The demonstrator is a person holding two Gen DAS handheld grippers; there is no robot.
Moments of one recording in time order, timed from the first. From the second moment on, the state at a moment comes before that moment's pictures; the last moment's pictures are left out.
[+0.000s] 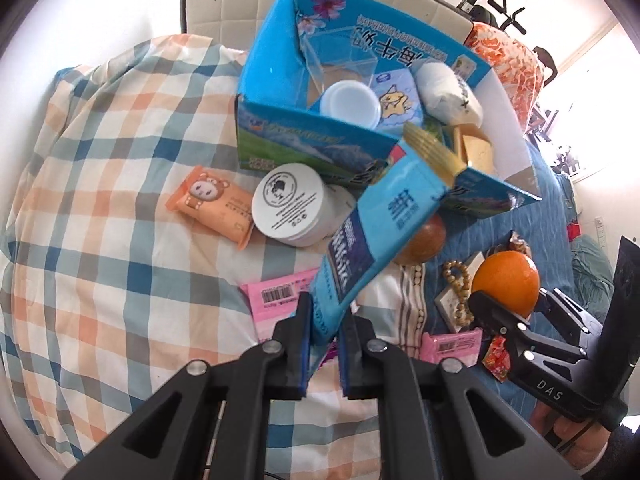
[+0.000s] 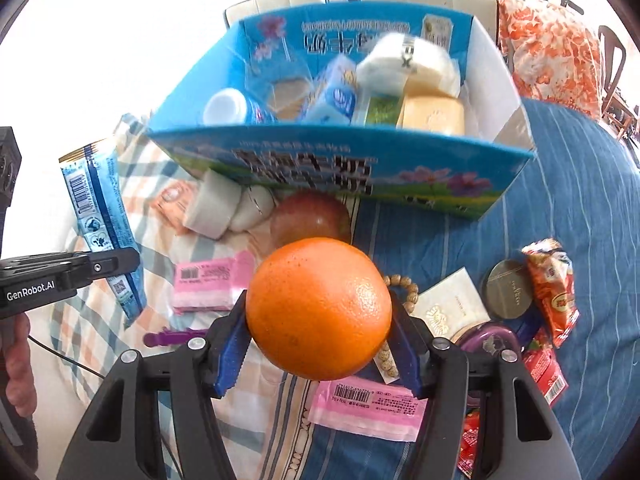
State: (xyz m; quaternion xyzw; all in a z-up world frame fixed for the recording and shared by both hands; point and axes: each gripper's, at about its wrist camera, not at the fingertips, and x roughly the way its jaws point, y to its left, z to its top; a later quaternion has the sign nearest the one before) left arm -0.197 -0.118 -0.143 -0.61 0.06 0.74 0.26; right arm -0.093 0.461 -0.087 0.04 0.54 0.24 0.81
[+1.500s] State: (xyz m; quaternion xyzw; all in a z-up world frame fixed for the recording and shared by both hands) left arm -0.326 0.084 -0.142 -0.58 0.04 0.76 0.30; right arm 0.057 0.478 -0.080 -0.02 0.53 0.26 0.81
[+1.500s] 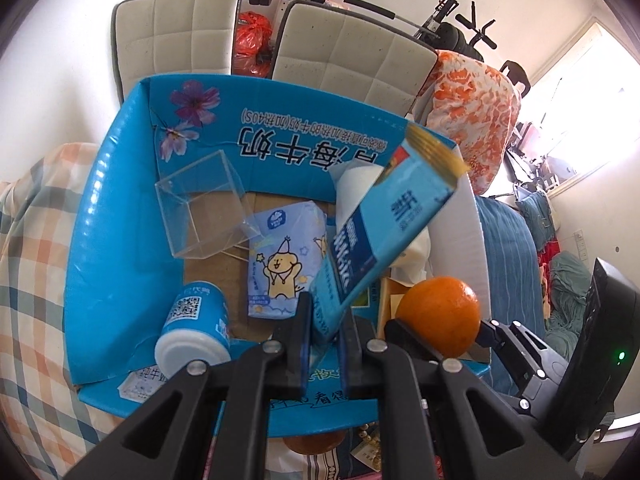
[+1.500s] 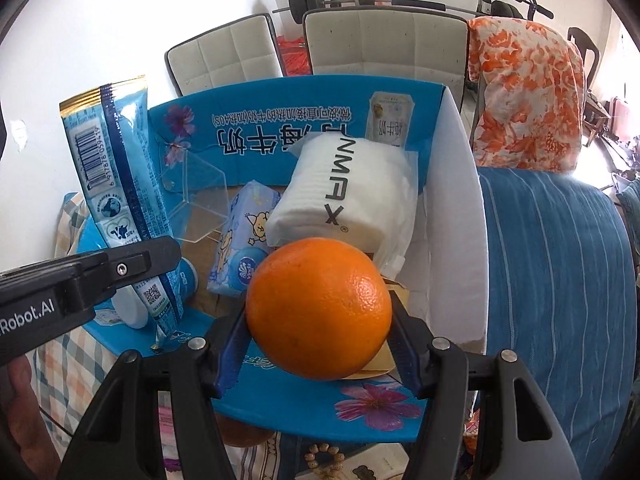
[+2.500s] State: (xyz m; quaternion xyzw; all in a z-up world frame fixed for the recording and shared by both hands) left arm -0.341 0.098 -0.198 -0.61 0.08 0.74 0.28; right arm 0.064 0.507 -0.126 -0.15 0.57 0.34 0.73
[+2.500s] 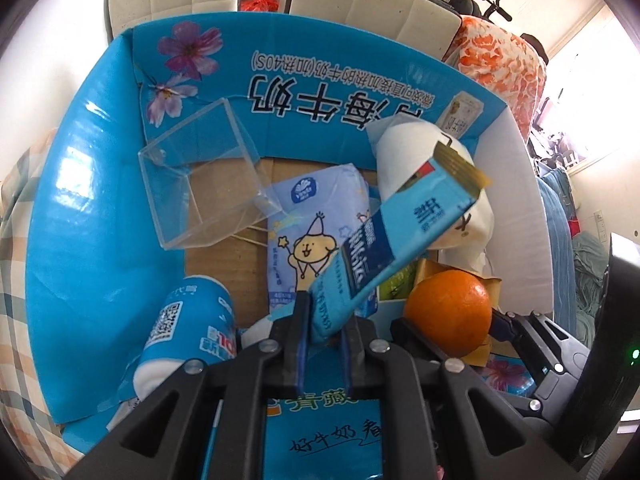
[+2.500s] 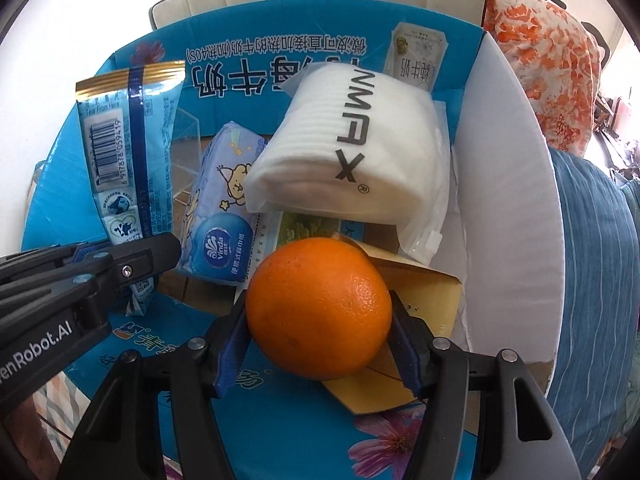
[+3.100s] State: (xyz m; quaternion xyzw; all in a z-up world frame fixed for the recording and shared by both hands) left arm -0.341 0.056 -0.144 -0.58 -0.01 0.77 0.27; right arm 0.056 0.495 -0.094 -0.13 0.56 0.37 0.73
